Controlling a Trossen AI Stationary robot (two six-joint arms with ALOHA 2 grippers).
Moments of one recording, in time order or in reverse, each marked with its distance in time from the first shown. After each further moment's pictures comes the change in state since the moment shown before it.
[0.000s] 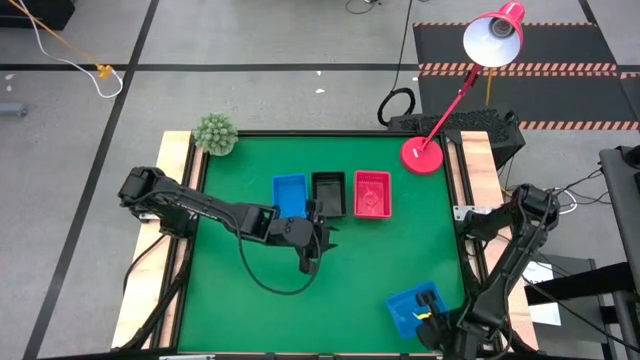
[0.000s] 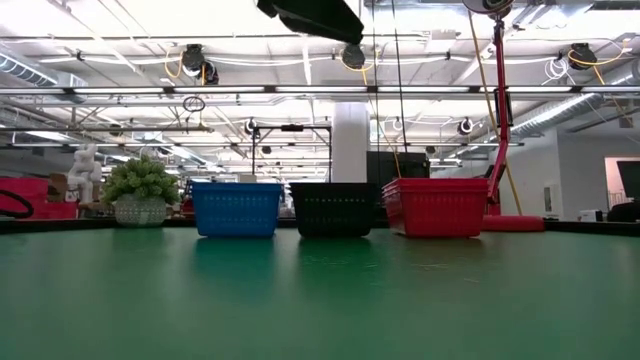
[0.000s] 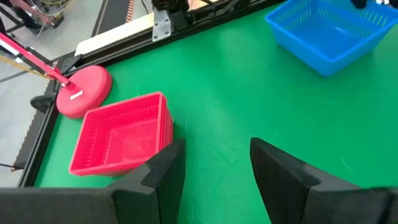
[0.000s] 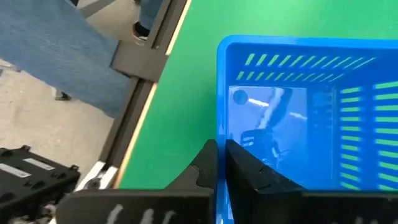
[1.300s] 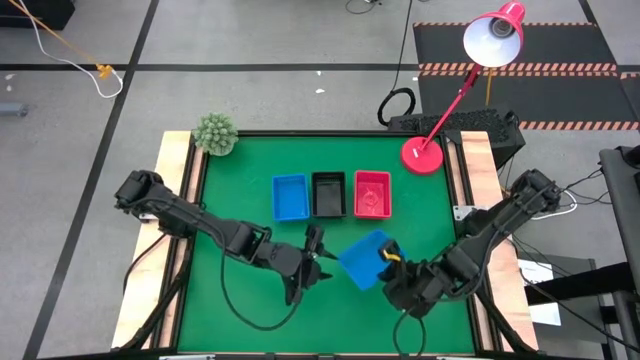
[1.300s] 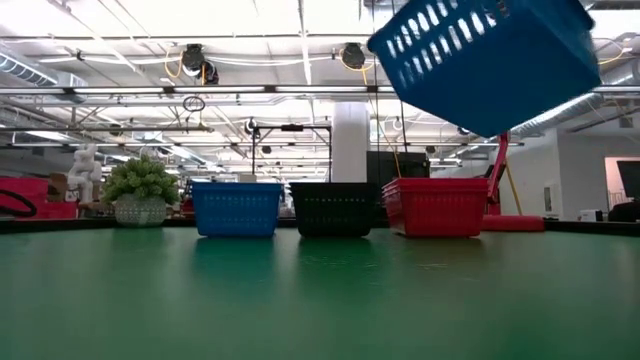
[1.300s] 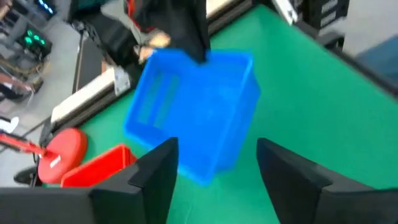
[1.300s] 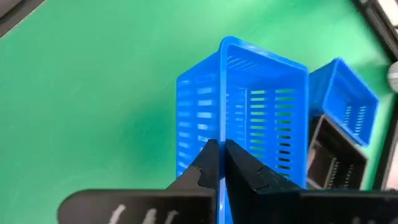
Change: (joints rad) left arm -0.151 -0.001 0.039 0.005 0.013 0.167; right arm -0.414 -0.128 0.257 -0.273 0.207 -0.803
